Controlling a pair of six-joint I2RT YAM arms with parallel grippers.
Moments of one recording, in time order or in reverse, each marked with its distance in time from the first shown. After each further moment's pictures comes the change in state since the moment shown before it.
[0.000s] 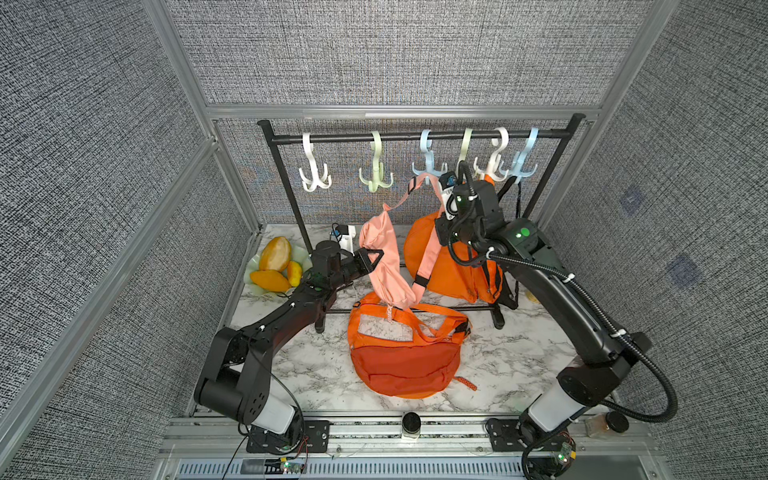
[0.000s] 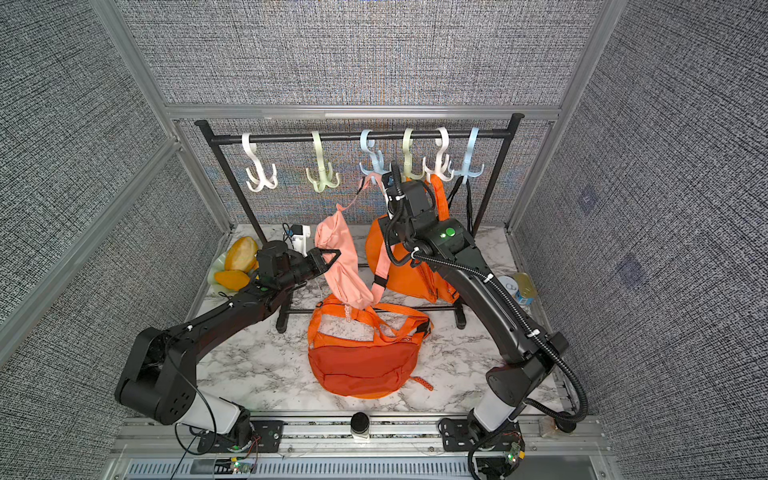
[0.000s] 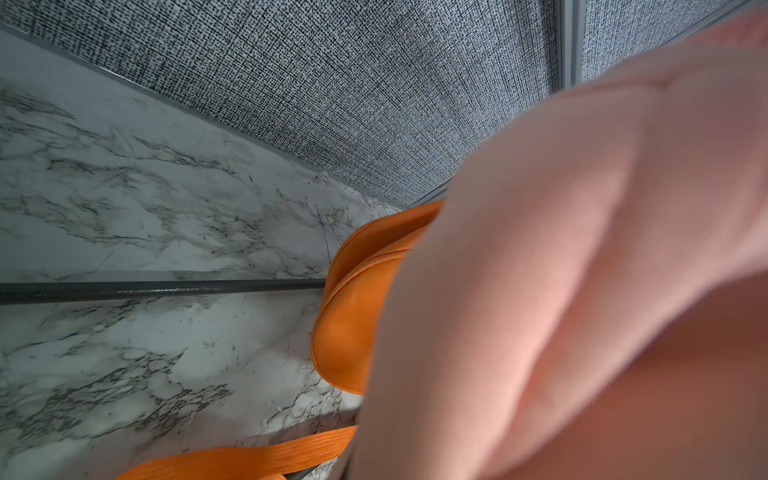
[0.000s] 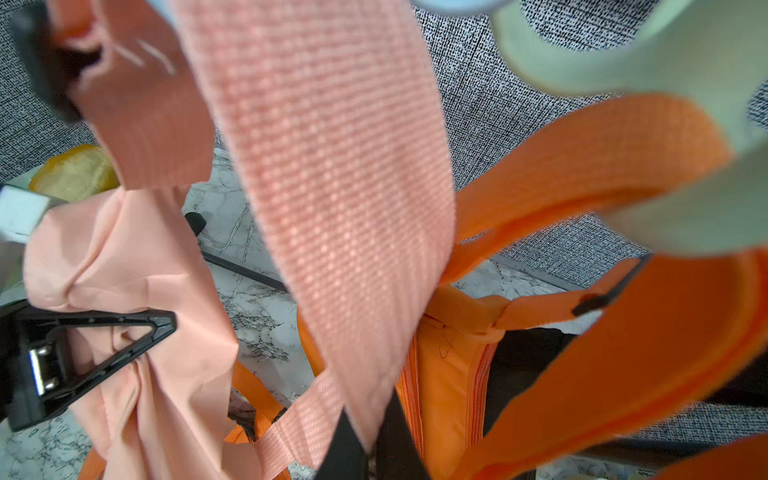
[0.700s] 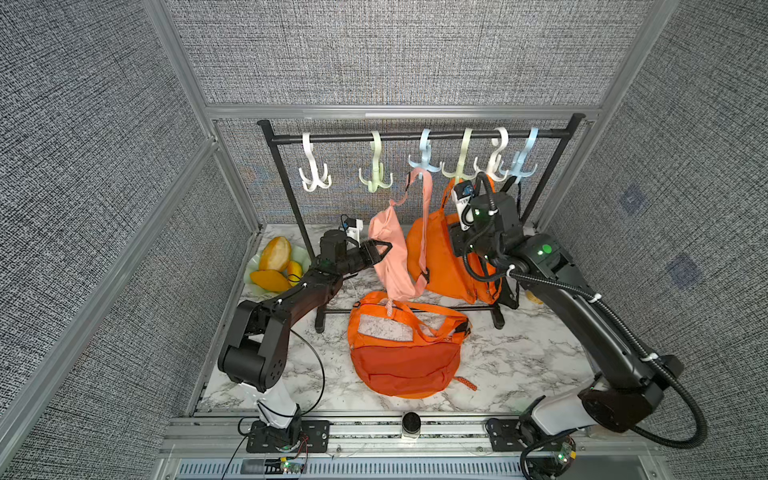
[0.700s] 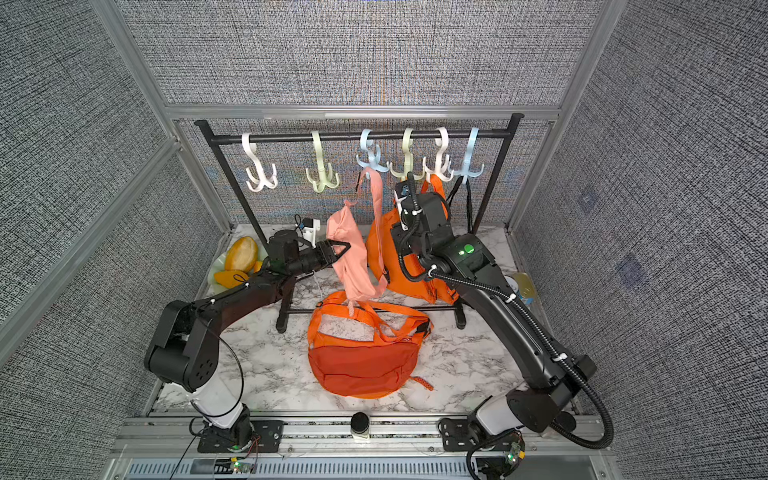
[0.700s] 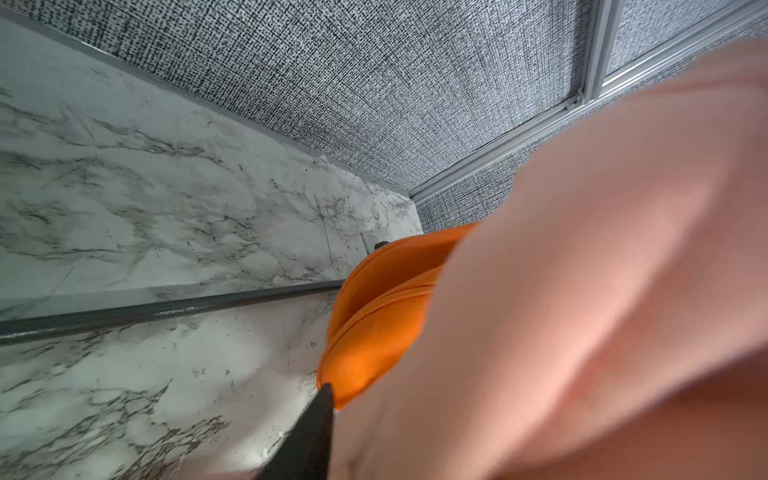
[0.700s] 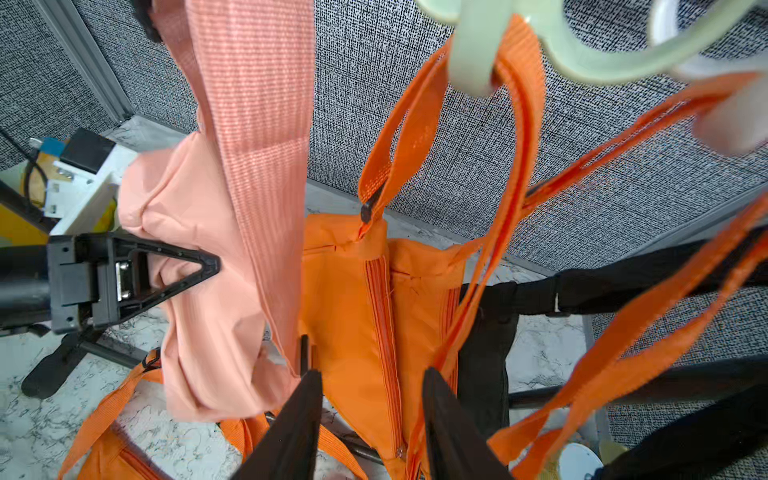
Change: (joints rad) left arm 0.021 0.184 0.170 -0.048 0.076 0.020; right arm 0.008 -0.172 -0.183 0.040 0.026 -0.006
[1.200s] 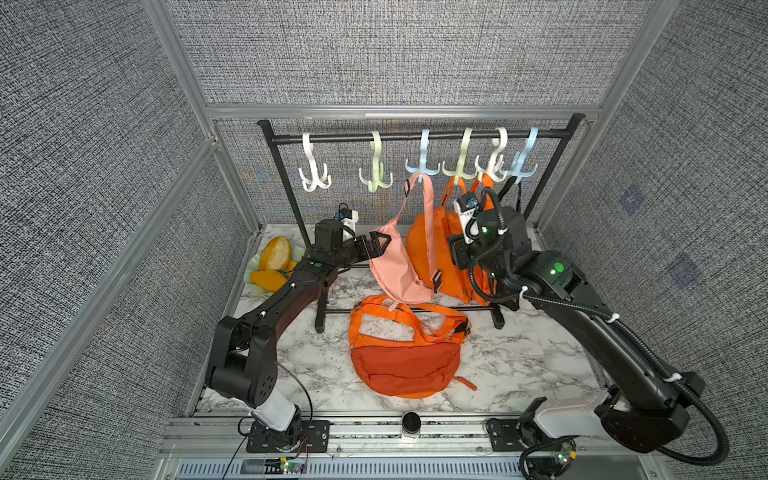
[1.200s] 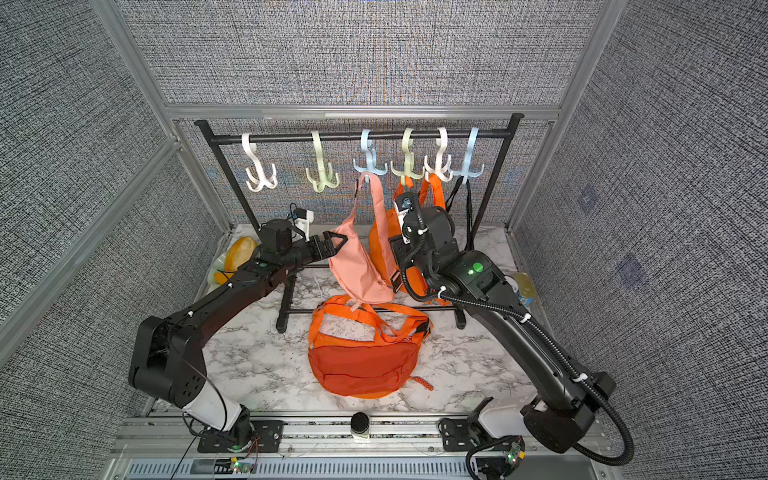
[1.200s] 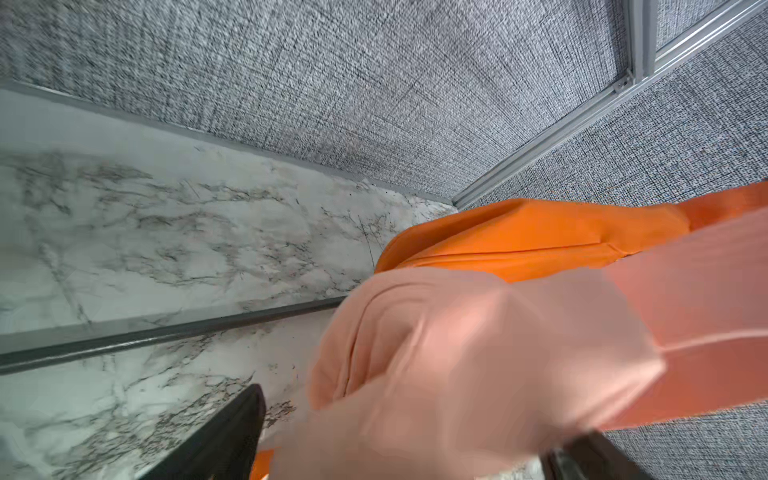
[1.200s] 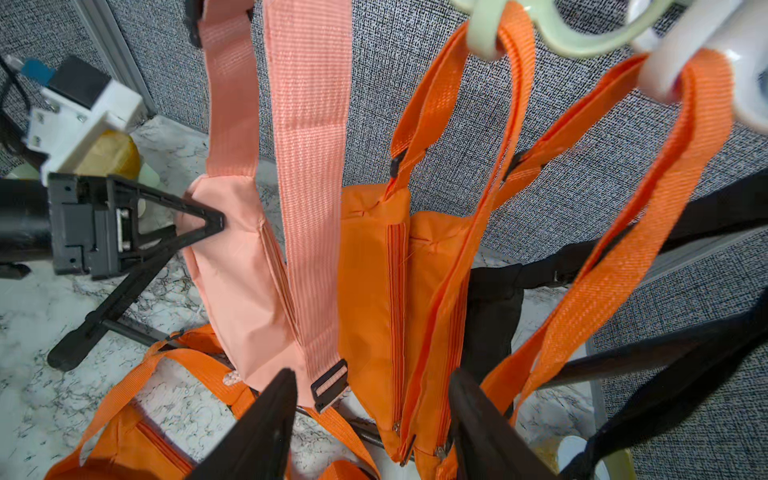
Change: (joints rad) left arm 0.010 -0.135 0.086 -0.300 -0.139 0.210; right arm 0.083 -0.112 -0.125 0.025 0.050 -0.010
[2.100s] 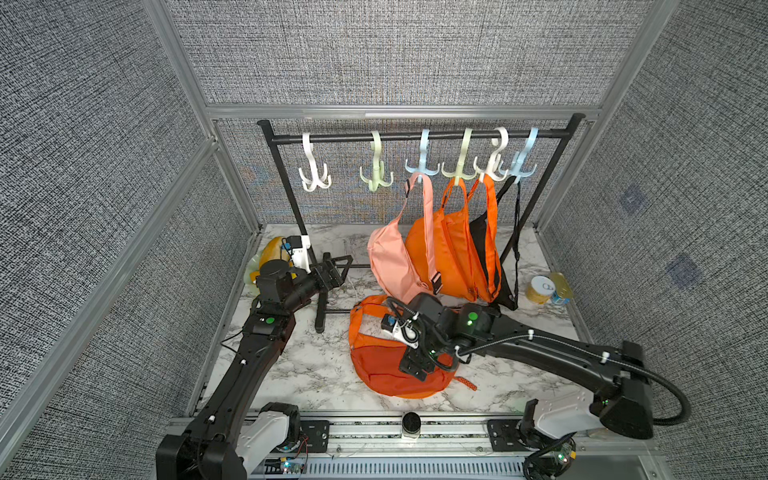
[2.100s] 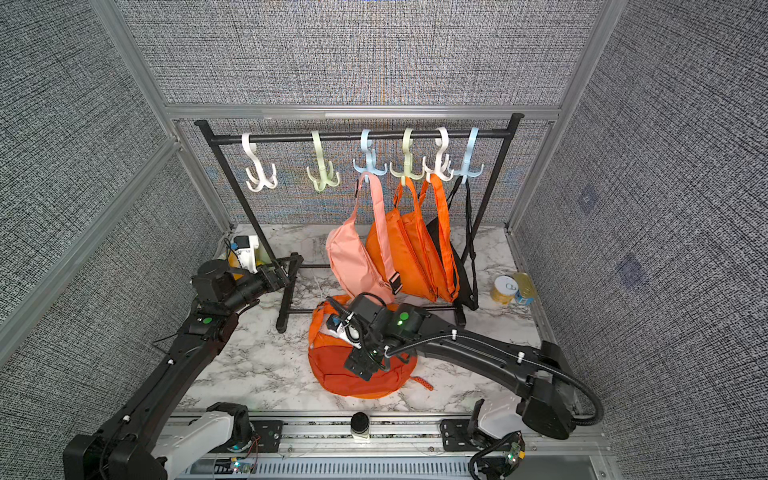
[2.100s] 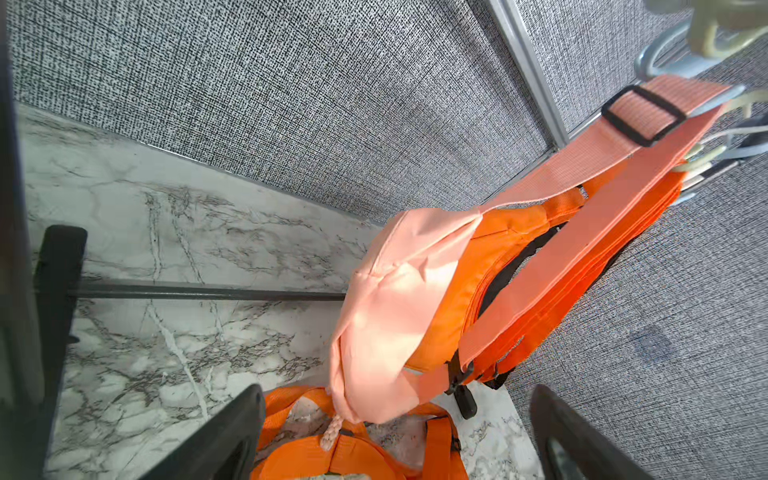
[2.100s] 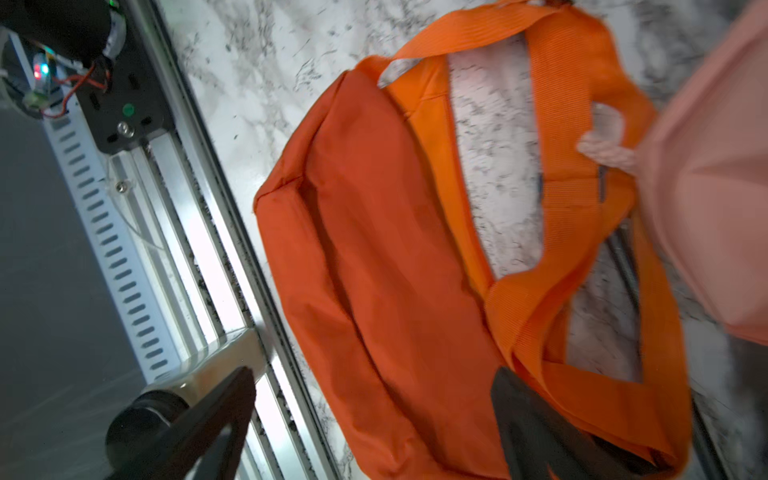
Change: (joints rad) left arm 0.206 -0.579 -0.460 0.068 0.114 -0.053; right arm 0.397 0.138 -0.404 -0.114 -0.492 -0.067
